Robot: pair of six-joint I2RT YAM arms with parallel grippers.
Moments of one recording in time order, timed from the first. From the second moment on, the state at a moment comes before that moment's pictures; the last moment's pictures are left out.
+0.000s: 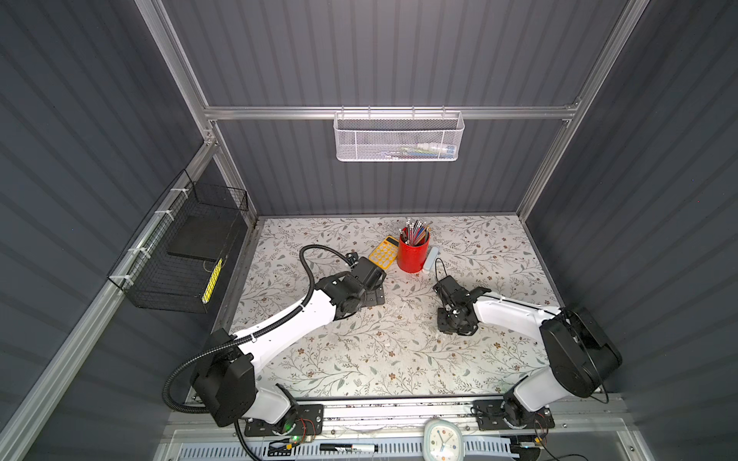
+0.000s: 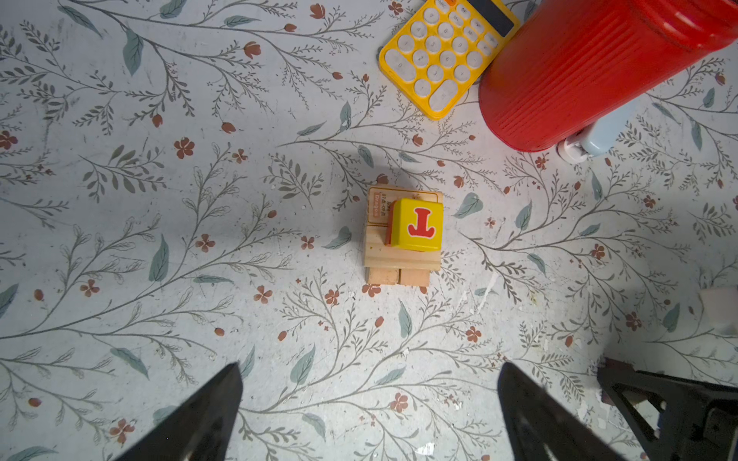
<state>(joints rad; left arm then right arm) -0.79 1.44 1.13 -0.71 -0.31 -0.75 0.56 1.56 0.80 -0.61 0.12 0.60</state>
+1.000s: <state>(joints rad) -0.79 1.44 1.13 -0.71 -0.32 -0.74 0.56 1.55 0.80 -0.59 0.12 0.63</state>
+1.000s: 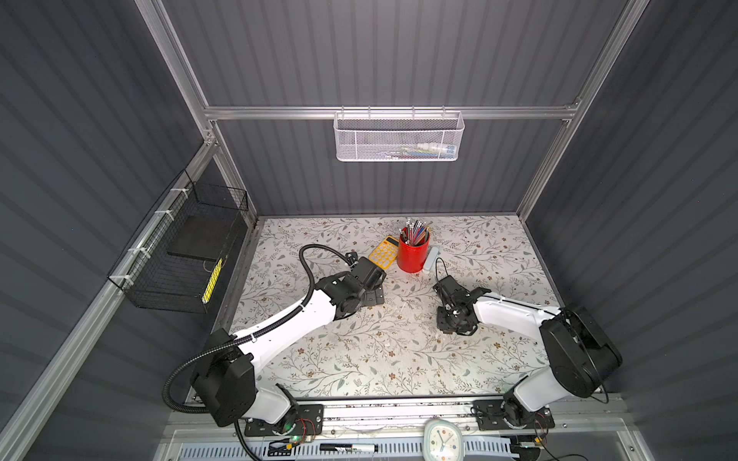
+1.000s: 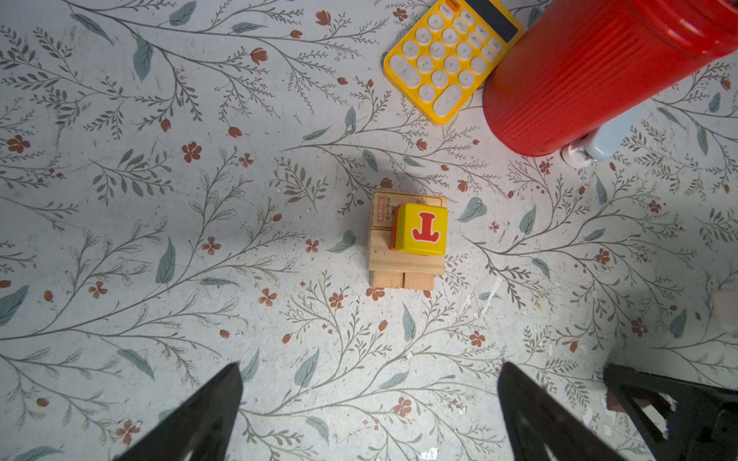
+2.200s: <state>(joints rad) -0.77 1.39 1.13 -0.72 -0.34 -0.73 0.58 1.39 0.99 -0.71 0.01 0.28</state>
